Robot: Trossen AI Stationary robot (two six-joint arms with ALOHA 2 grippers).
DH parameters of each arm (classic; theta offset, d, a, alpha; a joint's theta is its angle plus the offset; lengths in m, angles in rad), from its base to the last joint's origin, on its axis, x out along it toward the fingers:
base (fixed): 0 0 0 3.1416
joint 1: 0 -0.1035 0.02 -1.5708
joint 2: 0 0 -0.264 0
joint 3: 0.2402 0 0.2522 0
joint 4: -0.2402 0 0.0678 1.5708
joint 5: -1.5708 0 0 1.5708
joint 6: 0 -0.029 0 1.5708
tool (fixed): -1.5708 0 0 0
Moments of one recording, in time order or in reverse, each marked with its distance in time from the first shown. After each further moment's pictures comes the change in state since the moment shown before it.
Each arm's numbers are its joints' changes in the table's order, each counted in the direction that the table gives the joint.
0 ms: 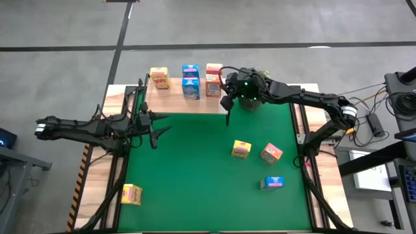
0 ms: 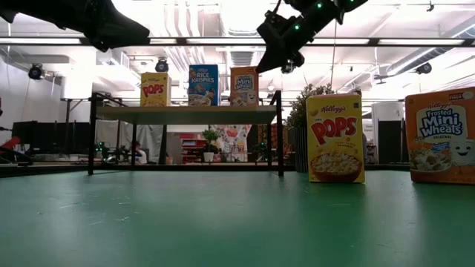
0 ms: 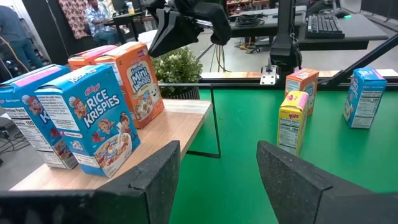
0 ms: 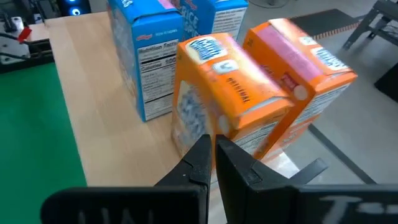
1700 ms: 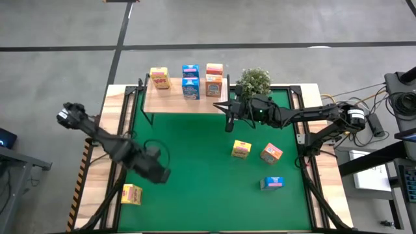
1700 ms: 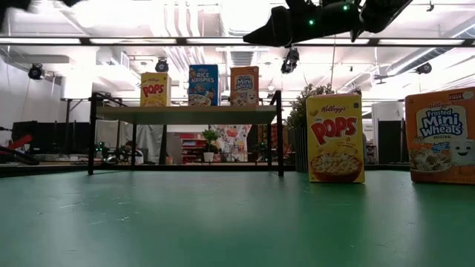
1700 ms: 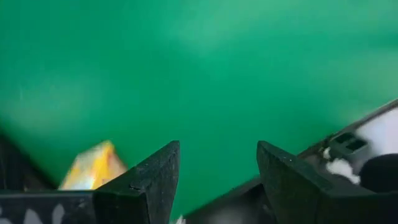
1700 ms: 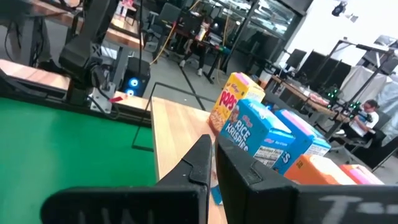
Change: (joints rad) left arm 0.476 -0.734 0.711 -1.056 0.426 1.795; right arm -0.196 0.100 -0.425 0.800 -0.080 0.397
